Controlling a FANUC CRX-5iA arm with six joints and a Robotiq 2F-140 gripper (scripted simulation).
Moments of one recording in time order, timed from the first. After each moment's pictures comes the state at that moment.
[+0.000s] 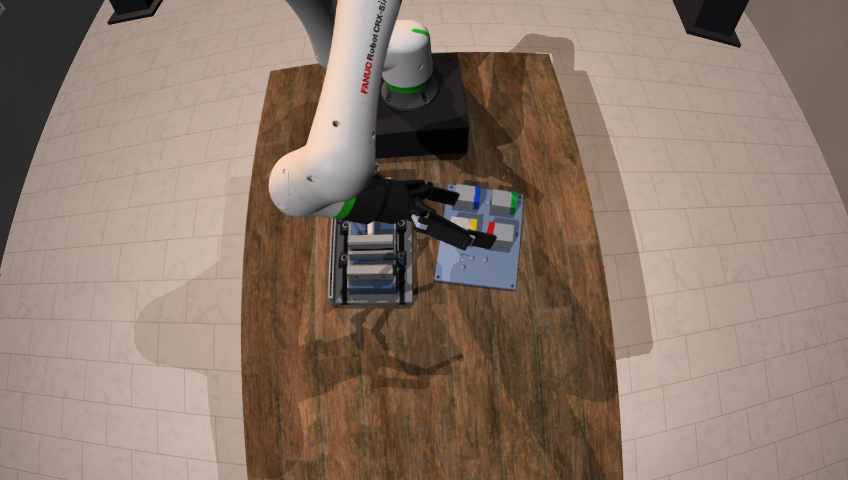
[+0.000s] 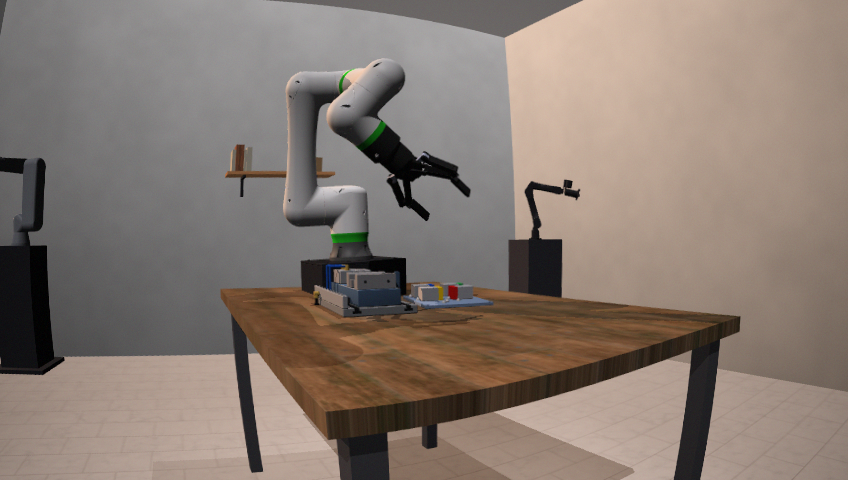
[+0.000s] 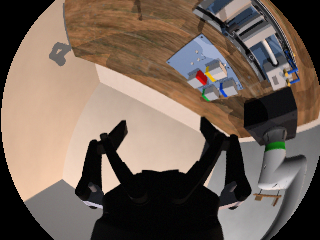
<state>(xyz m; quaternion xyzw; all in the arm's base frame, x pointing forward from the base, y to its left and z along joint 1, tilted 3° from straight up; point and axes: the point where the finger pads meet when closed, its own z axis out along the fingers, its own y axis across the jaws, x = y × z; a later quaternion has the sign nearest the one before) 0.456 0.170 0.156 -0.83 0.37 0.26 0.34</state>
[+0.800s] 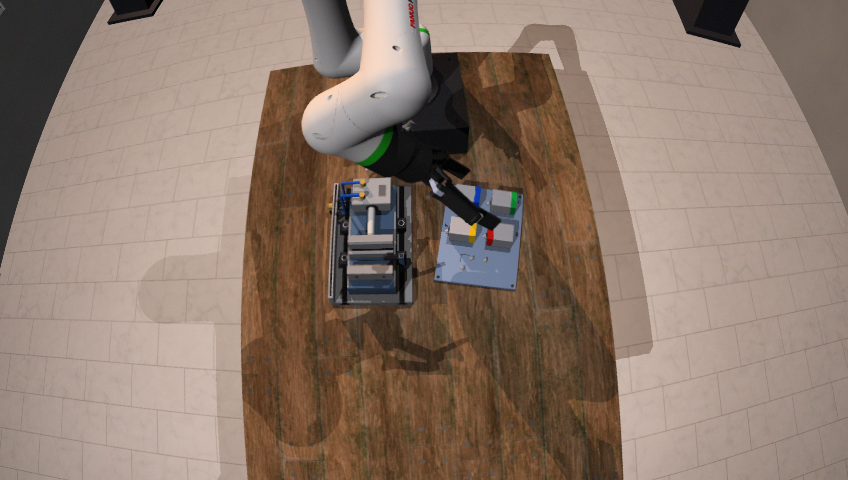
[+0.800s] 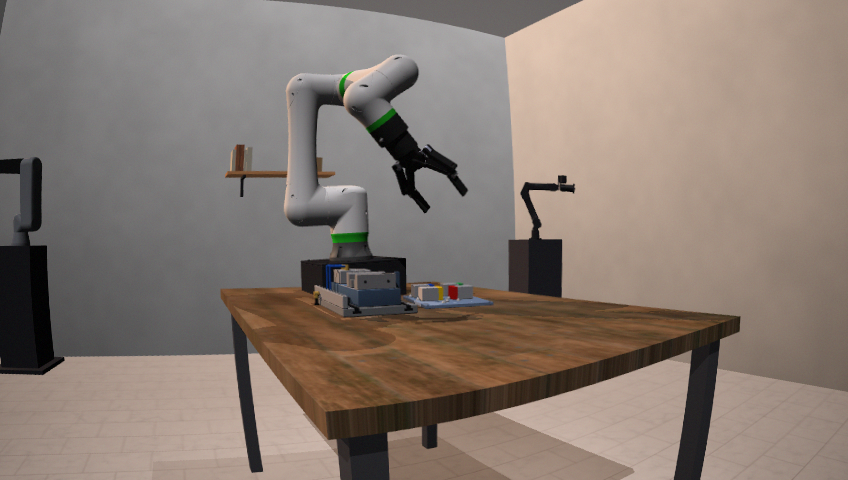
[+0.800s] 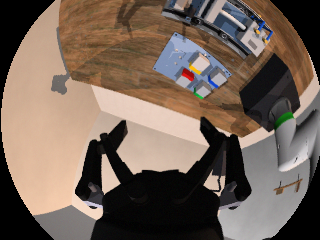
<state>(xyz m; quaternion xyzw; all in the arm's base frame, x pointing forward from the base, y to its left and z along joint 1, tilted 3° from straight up) 0.414 0.182 0.169 -0.82 0.47 0.20 0.27</state>
